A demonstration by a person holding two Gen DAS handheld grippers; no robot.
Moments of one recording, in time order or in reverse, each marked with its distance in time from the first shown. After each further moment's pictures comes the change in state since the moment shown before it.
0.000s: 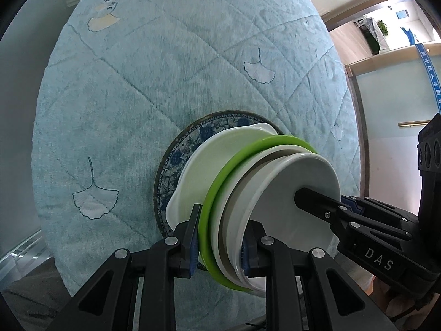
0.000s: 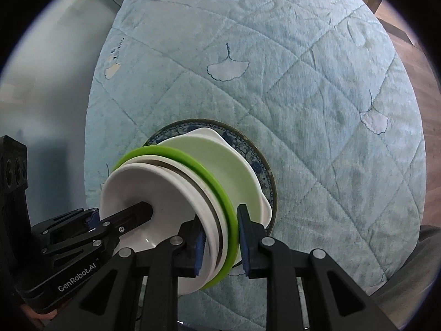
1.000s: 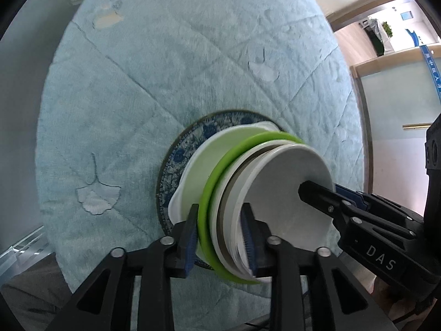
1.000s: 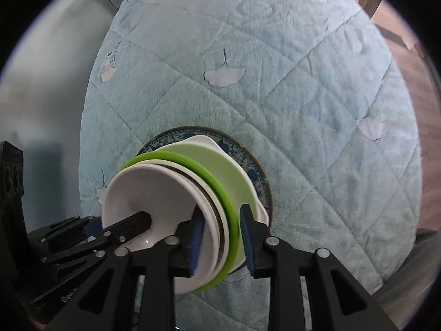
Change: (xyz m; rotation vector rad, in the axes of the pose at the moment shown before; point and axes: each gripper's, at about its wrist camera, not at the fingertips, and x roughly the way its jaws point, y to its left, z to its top) left arm -0.011 0.003 -0.004 -0.003 -0.017 0.027; right arm -0.007 0.004 0.003 -0.024 -0.039 -0.045
